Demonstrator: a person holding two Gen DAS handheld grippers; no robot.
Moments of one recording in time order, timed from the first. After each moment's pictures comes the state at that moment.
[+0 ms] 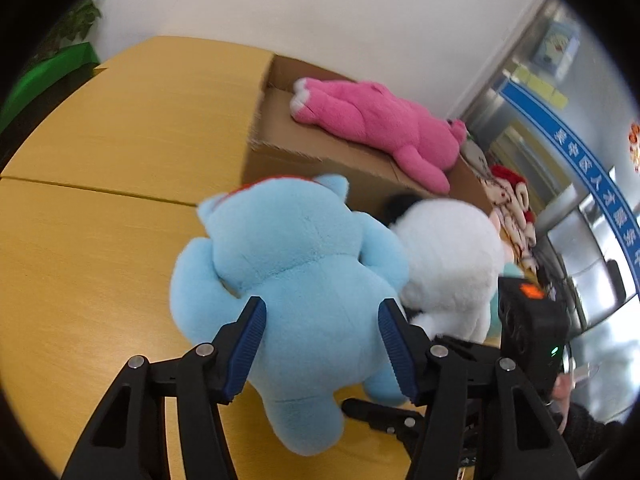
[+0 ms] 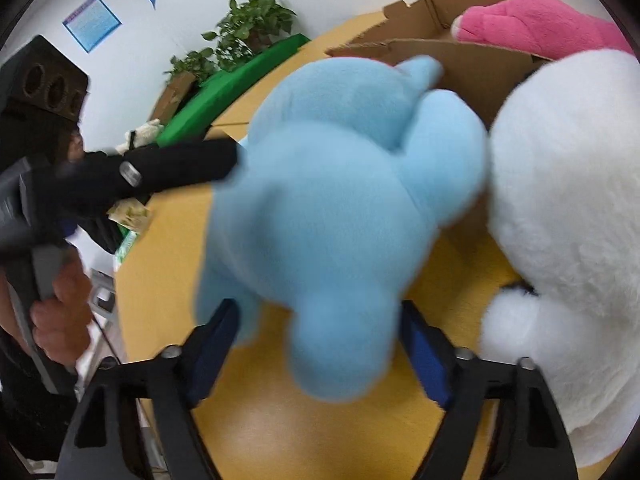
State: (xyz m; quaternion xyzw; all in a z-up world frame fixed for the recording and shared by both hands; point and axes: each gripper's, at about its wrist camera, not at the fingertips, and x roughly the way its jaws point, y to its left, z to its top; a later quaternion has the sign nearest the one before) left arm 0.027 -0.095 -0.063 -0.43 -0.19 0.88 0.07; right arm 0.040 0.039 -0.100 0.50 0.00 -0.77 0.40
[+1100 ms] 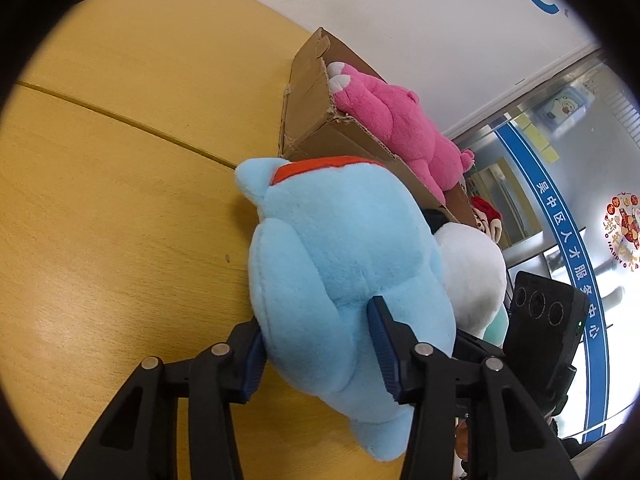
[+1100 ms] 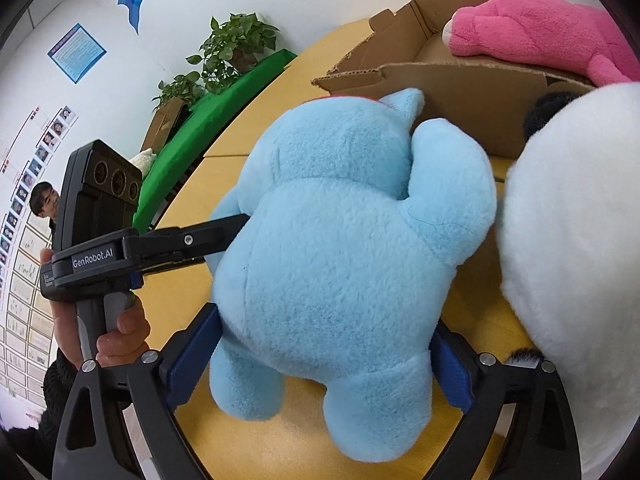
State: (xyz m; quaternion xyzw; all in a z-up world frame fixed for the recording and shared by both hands) left arm 0.005 -0.153 -0.129 -0.44 -0.32 0.83 0.14; right arm -0.001 0.025 -0.088 0.49 -0.06 -0.78 0.39
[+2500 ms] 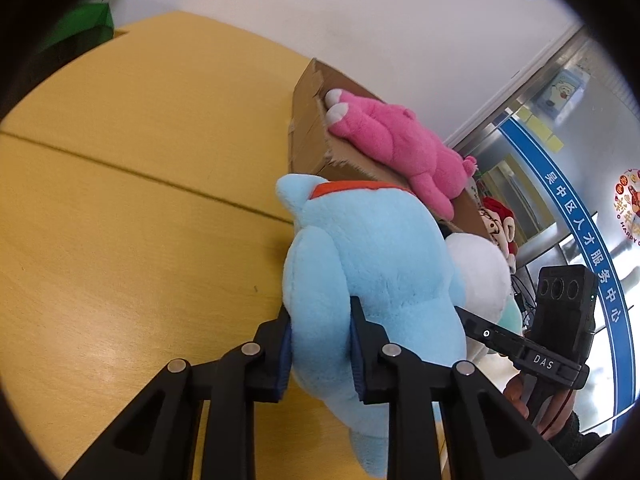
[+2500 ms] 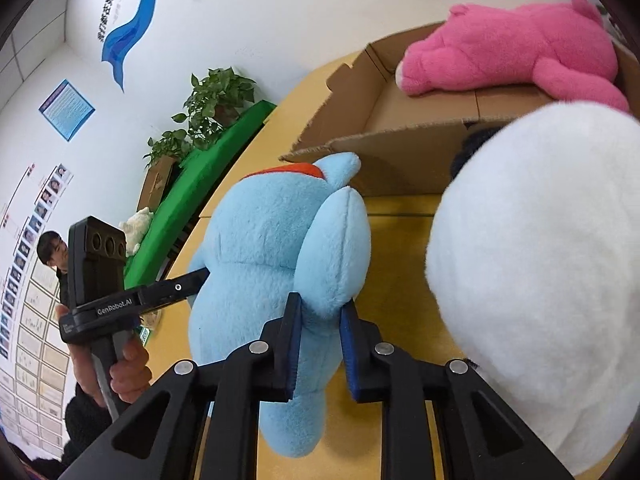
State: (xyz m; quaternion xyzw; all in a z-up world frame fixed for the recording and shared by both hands) left arm 0.023 -0.160 -0.081 -0.41 -0.26 0.87 0.12; right arm 0.004 0.086 -0.052 0.44 -0.14 -0.82 0.35
